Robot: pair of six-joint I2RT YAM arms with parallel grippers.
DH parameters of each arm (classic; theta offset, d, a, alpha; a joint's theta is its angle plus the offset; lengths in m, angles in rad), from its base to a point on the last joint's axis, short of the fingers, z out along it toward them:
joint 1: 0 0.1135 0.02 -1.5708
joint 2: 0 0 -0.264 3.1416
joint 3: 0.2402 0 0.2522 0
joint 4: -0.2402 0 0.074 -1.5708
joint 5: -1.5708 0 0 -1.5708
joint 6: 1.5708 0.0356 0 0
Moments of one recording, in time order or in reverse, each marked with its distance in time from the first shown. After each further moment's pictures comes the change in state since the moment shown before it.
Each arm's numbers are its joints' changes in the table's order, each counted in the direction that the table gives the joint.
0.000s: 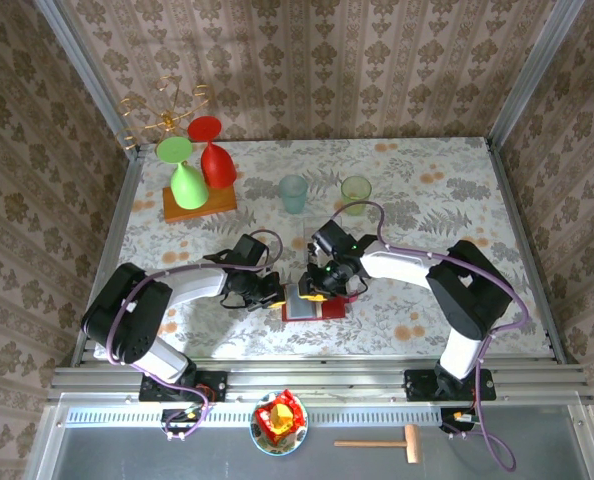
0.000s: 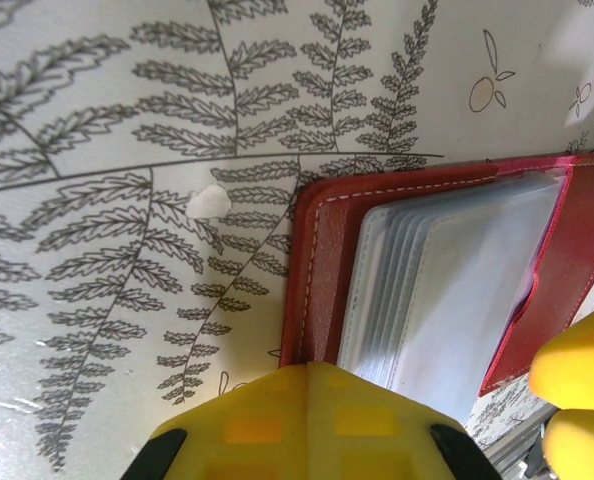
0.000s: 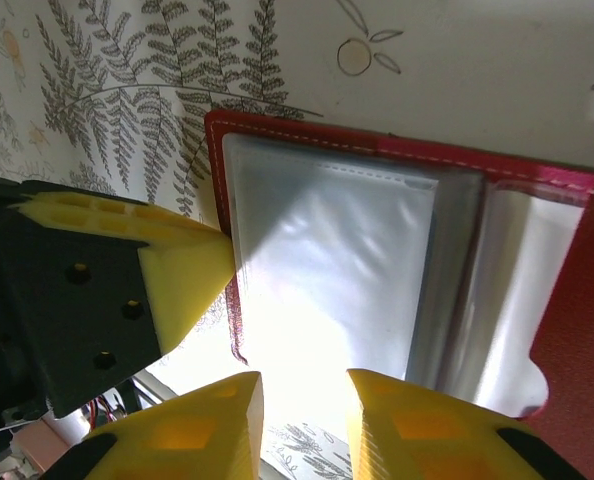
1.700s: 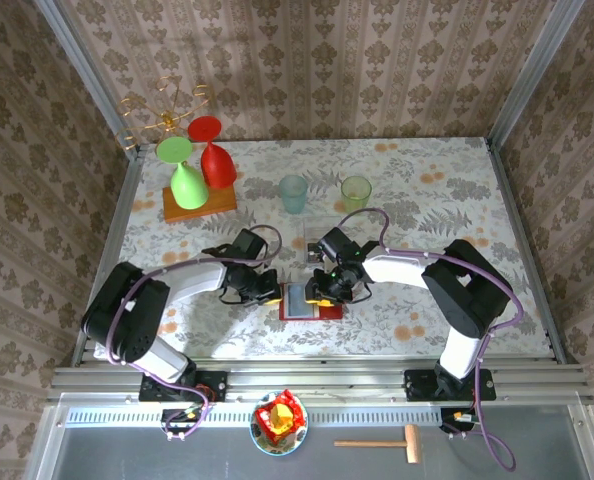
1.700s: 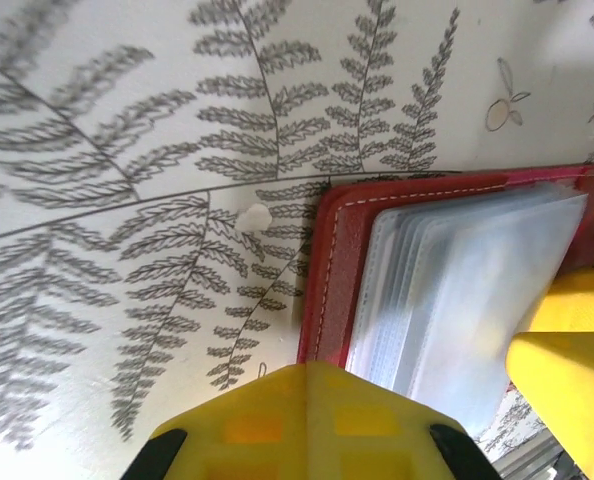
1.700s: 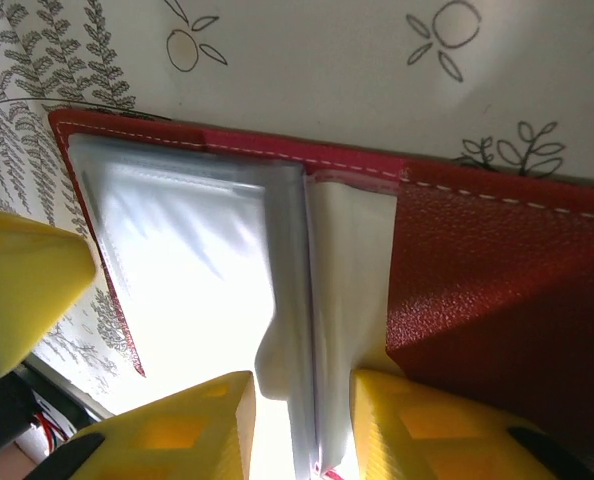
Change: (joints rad) left arm 0.026 -0.013 0.059 -0.117 0.048 0.069; right arm -0.024 0.008 -0.080 0.051 -0.040 0.029
